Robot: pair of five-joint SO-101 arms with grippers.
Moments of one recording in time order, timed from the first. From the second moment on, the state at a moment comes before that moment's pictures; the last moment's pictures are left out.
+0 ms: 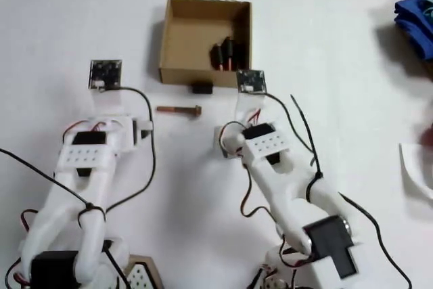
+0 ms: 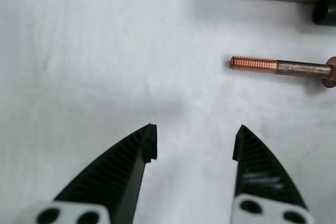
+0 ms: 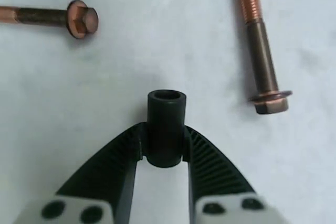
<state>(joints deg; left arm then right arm) -9.4 -24.2 55.1 35.6 2.7 -24.6 -6.6 44.5 39.7 -19.1</state>
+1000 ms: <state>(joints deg) -9.5 -24.2 55.1 35.6 2.7 -26.0 -4.8 44.8 40.4 -7.1</state>
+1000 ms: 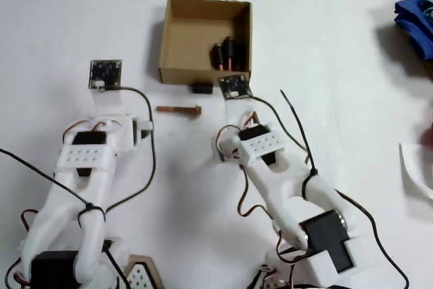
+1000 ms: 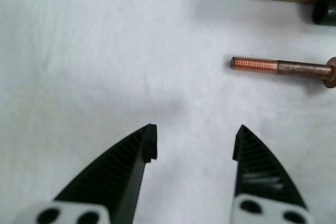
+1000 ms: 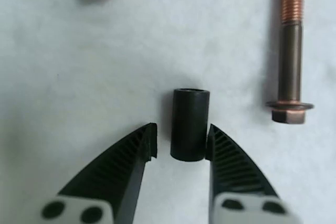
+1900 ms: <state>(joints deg) -9.4 -24.2 55.1 35.6 2.7 -23.5 6.6 31.6 47.6 -7.0</state>
